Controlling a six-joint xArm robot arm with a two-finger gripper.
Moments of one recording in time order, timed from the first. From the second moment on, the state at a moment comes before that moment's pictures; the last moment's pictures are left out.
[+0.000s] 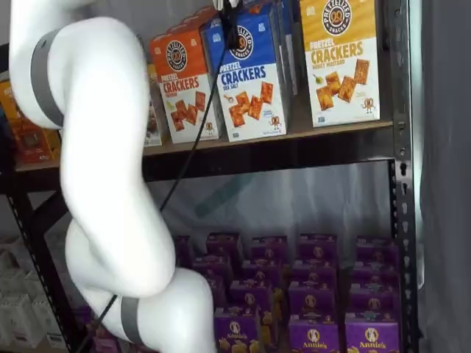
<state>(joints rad) -0.19 -0.30 -1.62 0.13 1.69 -1.72</state>
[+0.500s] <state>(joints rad) -0.20 -0.35 -1.62 0.15 1.82 -1.71</state>
